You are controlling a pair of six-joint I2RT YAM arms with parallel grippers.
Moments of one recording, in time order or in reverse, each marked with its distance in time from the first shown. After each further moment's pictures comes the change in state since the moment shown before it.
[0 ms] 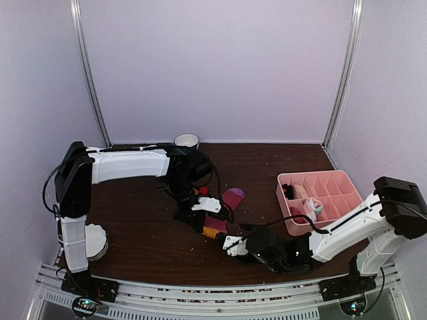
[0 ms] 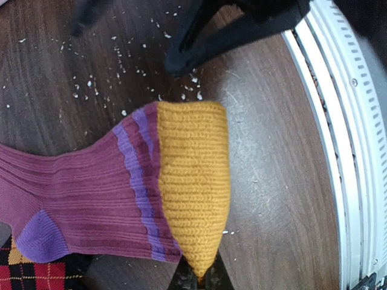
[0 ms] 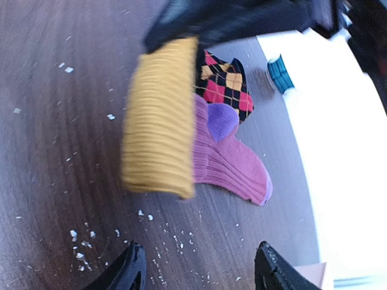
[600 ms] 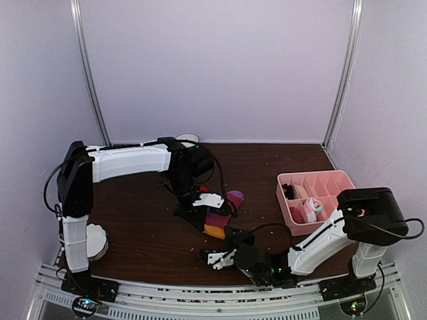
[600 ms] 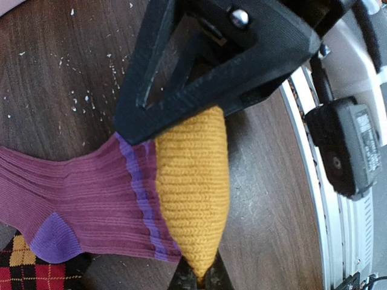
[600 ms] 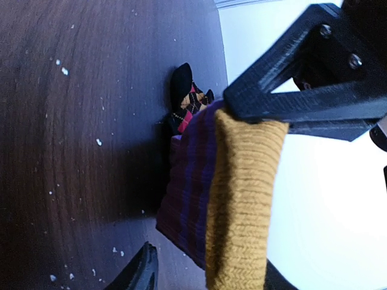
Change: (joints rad) left arm 0.001 0.023 0.089 -0.101 0.048 0.000; right arm 0.091 0.259 0.061 0.383 0.229 -0.492
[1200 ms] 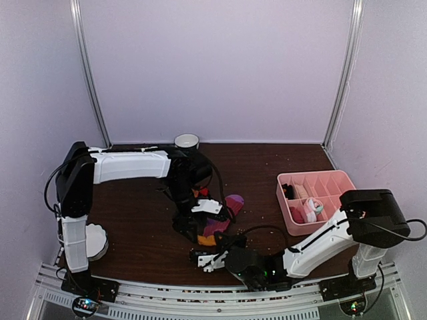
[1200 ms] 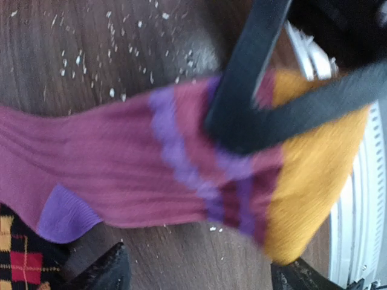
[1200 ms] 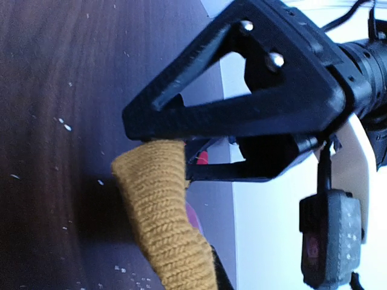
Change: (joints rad) left arm 0.001 -0.014 -0.104 0.089 -0.041 -0.050; right arm 0.051 -0.001 0.096 -0.071 0.028 -0.005
